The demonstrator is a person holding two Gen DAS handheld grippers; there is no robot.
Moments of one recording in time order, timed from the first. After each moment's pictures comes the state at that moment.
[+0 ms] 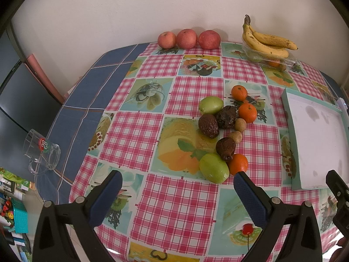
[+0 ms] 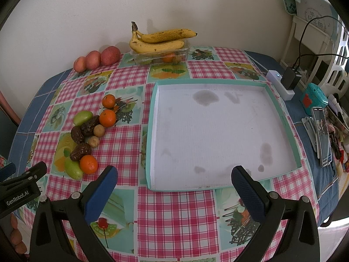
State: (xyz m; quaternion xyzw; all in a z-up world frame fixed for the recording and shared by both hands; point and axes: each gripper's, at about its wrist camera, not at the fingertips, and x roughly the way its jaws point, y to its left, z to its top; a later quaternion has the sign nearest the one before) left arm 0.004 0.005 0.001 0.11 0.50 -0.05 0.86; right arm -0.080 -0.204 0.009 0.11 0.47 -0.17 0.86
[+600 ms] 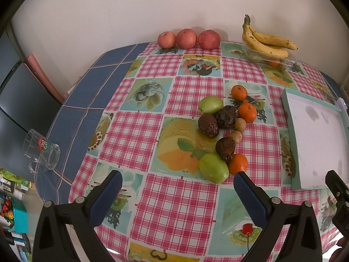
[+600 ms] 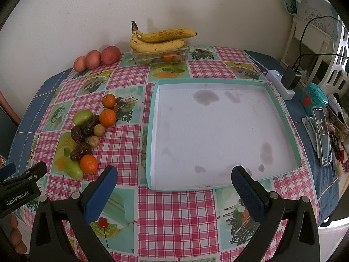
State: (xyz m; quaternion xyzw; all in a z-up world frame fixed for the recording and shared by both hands) left arm 0.004 0.005 0.001 0.11 0.50 -0.05 0.86; right arm -0.080 -0.204 0.009 0.11 0.47 -0.17 0.86
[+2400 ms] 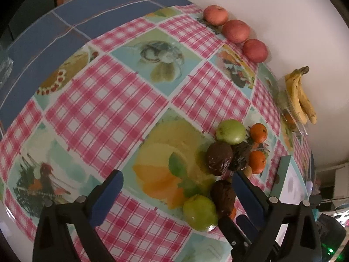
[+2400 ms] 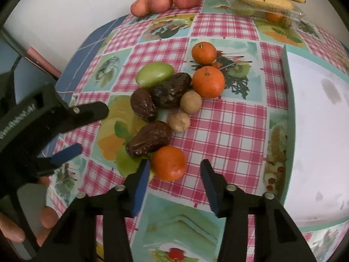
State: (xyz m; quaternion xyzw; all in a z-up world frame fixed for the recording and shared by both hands) left arm 0.088 0.067 -0.070 -0.21 0.59 -0.04 0.78; right arm 0.037 -0.120 -0.069 0.15 0.58 0.05 0.80
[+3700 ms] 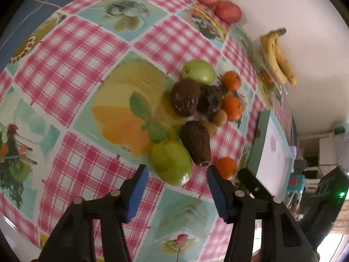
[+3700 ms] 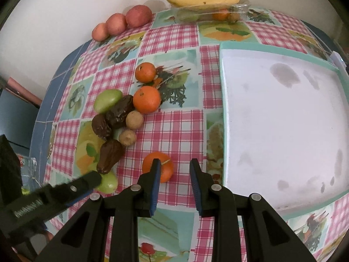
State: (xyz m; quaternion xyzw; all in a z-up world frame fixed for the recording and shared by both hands) left arm 0.056 0.031 -0.078 -0.22 0.65 -0.14 0.72; right arm 0.015 -0.175 -0.050 0.18 0.56 -0.06 0.81
